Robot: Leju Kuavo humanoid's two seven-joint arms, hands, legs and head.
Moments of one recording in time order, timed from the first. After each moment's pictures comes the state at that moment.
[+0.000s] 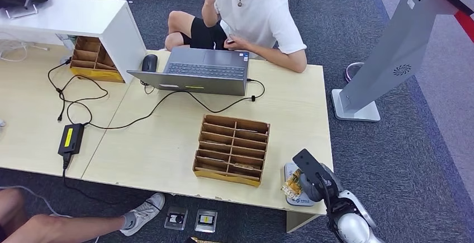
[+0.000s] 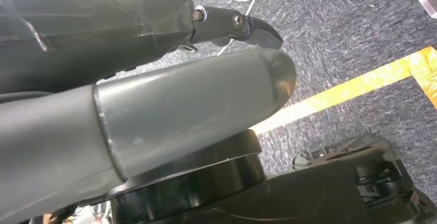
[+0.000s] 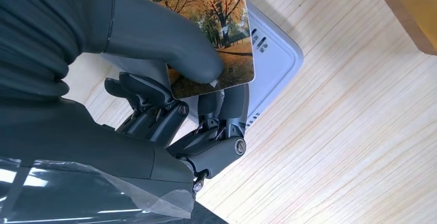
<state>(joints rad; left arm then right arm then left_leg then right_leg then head) -0.10 0.00 -1.05 -0.40 0.41 0.52 0.32 -0.27 -0.30 0.73 -1.22 0.21 -0.15 0.44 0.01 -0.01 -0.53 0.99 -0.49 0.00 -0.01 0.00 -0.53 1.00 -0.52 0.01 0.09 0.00</state>
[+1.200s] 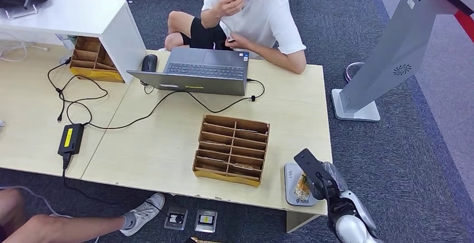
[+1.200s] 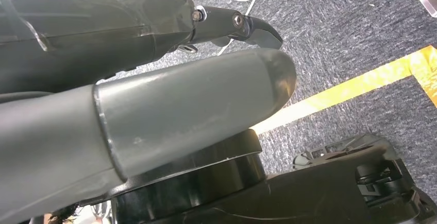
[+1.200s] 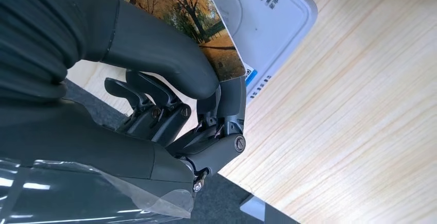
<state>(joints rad) -0.10 0.00 -1.05 -0.40 0.41 0.51 0.33 -0.27 -0.30 0.73 -1.21 0.32 -0.22 0.46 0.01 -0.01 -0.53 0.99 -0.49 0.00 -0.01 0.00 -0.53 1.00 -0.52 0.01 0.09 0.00</state>
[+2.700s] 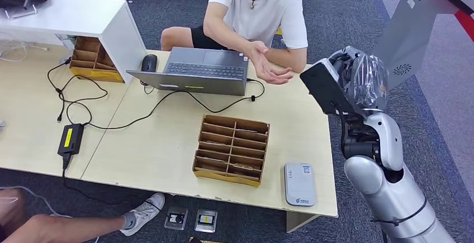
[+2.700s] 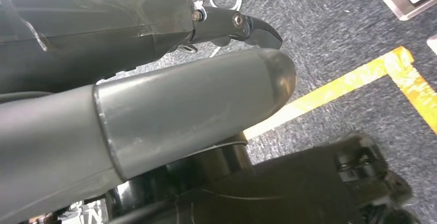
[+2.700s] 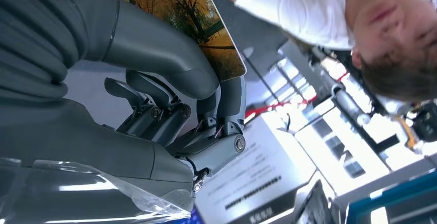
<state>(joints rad) -0.11 -0.01 -1.06 -0.39 0.35 0.48 0.30 -0.69 -0.24 0.73 -1.48 0.76 -0.33 0.52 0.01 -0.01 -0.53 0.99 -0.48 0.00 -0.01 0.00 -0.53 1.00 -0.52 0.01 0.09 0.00</state>
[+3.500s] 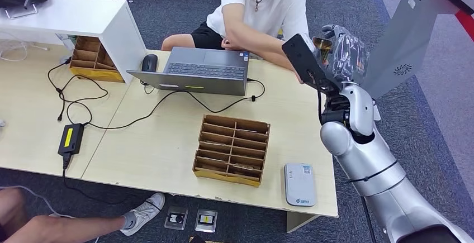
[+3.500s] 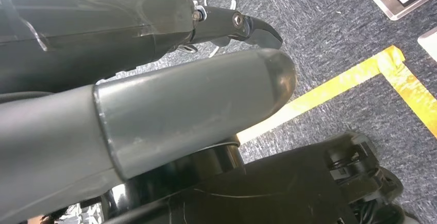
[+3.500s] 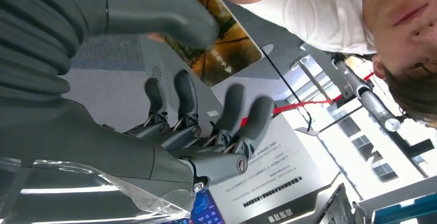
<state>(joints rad) -0.13 -0.02 -1.06 -0.37 0.34 0.45 0.30 -0.87 -0.10 0.80 -1.09 0.77 -0.44 0.52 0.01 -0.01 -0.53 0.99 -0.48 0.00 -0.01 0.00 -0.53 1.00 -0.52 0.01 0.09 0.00</state>
